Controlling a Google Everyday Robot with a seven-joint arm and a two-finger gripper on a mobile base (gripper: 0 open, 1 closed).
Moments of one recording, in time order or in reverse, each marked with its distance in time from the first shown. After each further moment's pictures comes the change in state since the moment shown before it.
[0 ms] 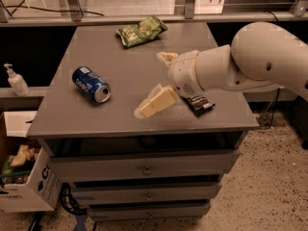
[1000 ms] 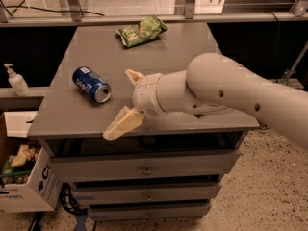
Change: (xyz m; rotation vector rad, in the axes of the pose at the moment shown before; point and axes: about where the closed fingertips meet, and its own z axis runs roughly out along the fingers) arm -0.009 0.055 0.076 -0.044 -0.037 -0.082
